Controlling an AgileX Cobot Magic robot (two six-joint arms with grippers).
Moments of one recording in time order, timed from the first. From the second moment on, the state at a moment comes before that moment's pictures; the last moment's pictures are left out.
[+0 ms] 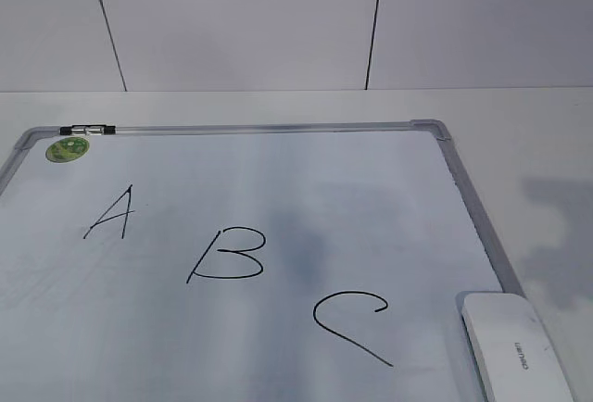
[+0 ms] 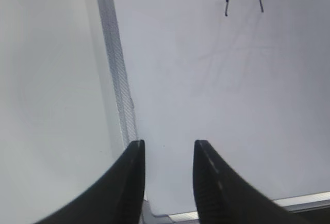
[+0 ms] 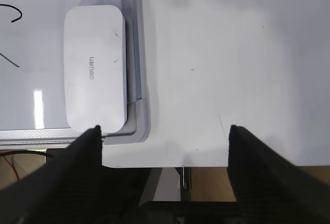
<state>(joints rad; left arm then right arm) 0.05 1.26 -1.11 -0.12 1.23 0.16 0.13 0.76 -0.76 0.01 1.25 0.17</state>
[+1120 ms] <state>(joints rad) 0.18 1.88 -1.31 -0.09 1.08 0.27 0.13 0.84 -0.77 0.04 1.25 0.16</state>
